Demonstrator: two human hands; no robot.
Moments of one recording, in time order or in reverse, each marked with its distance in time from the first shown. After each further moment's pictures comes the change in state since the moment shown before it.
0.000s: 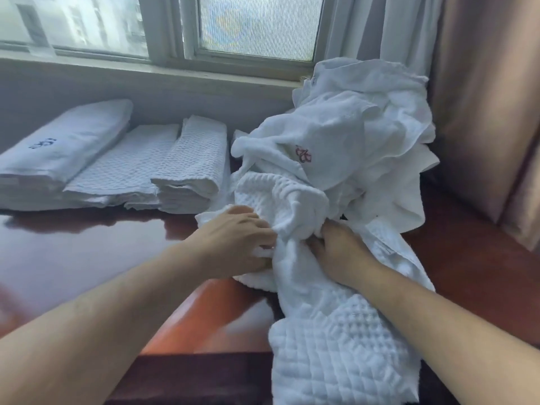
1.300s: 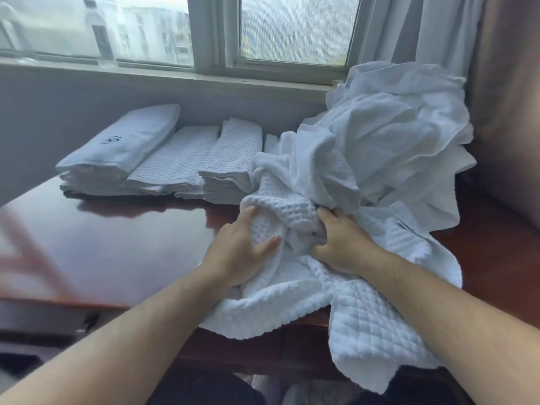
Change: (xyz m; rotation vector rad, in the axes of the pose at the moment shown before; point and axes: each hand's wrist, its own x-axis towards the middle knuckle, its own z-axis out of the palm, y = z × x) left_hand -0.061 0.019 0.026 -0.467 0.195 -0.878; right_hand 0.004 -0.042 0.017 -0.108 -0.140 -0.059
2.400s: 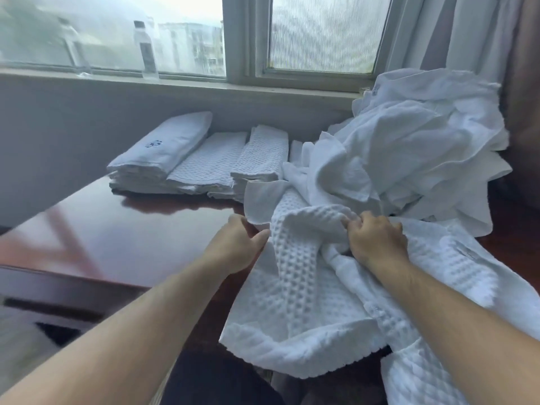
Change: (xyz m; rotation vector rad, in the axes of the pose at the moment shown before) left_hand -0.017 -0.012 -0.042 -0.113 0.003 -0.309; right_hand 0.008 0.007 0.016 -0.032 0.290 0.319
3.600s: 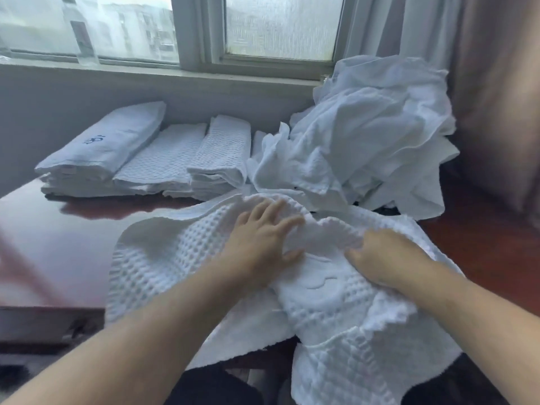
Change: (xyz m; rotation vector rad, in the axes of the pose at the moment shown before) left_hand 0.006 0.052 0.065 0.586 -0.085 0.639; right_hand -0.032 0.050 -0.052 -0.321 -0.343 0.021
